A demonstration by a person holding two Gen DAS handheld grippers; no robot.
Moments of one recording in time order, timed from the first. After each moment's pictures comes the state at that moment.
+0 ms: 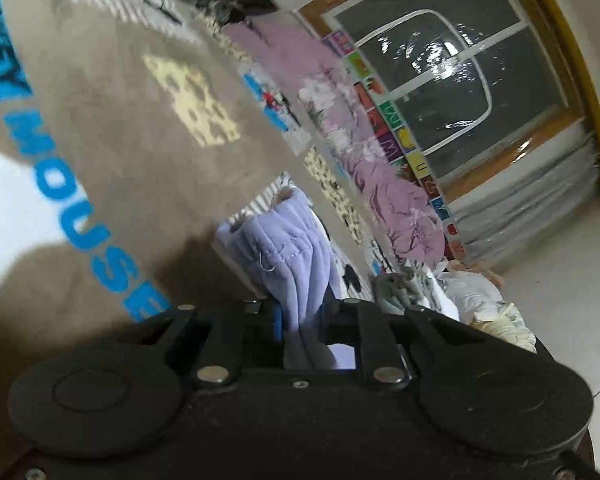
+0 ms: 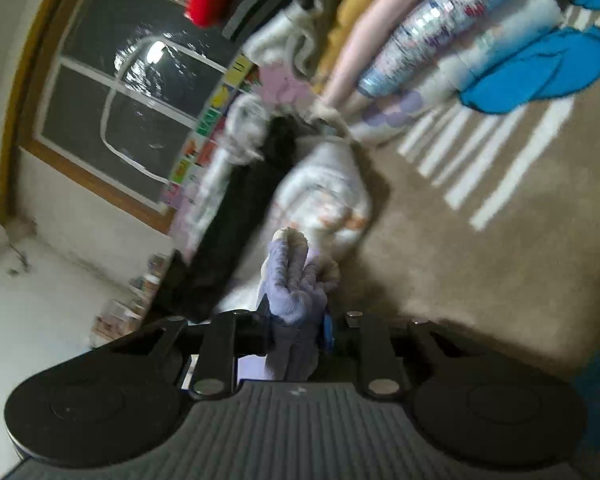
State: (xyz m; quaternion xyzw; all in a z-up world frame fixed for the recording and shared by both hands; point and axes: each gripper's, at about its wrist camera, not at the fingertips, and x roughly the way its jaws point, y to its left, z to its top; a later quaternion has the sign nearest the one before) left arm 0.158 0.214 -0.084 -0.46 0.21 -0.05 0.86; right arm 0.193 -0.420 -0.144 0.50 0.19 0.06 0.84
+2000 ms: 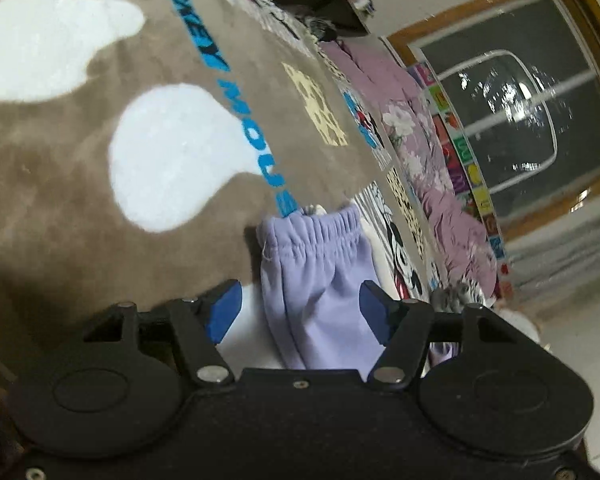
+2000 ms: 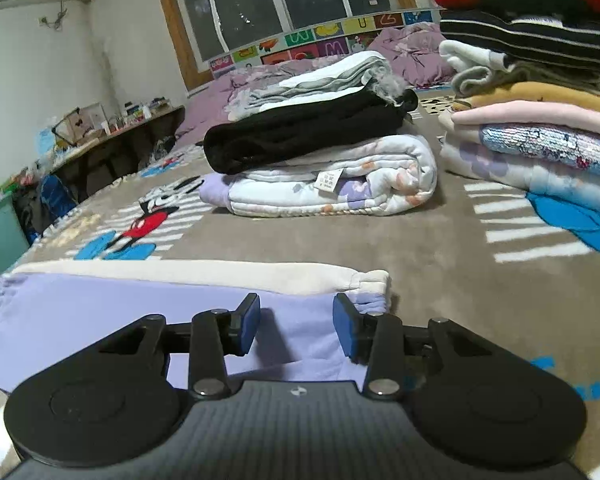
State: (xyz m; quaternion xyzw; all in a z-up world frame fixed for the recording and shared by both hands) left arm 0.078 0.220 -0.118 -0.51 0.23 0.07 0.82; right arm 0.155 -0.351 -0.113 0.14 0.26 0.10 0.95
